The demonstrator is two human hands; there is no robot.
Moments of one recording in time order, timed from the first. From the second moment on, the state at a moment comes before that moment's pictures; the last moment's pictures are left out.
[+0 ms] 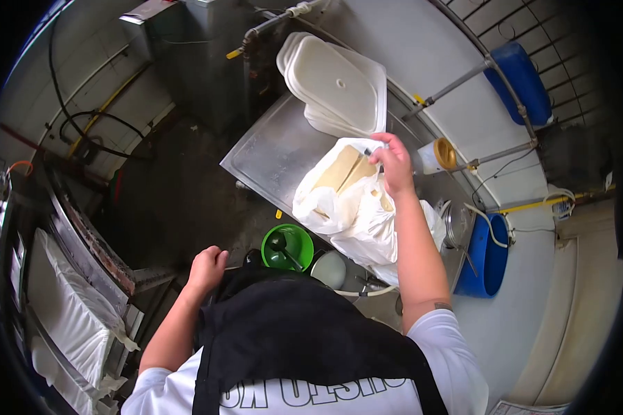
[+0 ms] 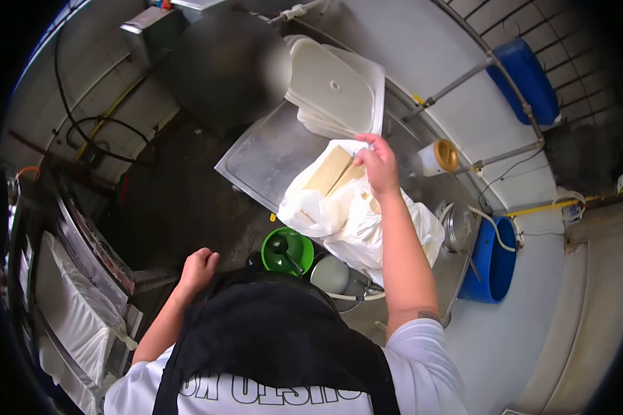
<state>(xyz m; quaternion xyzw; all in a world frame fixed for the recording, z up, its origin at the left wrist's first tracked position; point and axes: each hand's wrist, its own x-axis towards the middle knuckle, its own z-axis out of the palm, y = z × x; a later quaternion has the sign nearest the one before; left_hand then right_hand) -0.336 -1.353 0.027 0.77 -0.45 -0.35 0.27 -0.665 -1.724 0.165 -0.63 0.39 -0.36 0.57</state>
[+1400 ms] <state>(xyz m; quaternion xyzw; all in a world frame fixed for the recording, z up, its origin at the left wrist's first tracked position) -0.590 -0.722 -0.027 0.84 0.18 -0.06 0.51 -0.473 -0.988 0.125 -0.71 0.08 0.26 0.65</state>
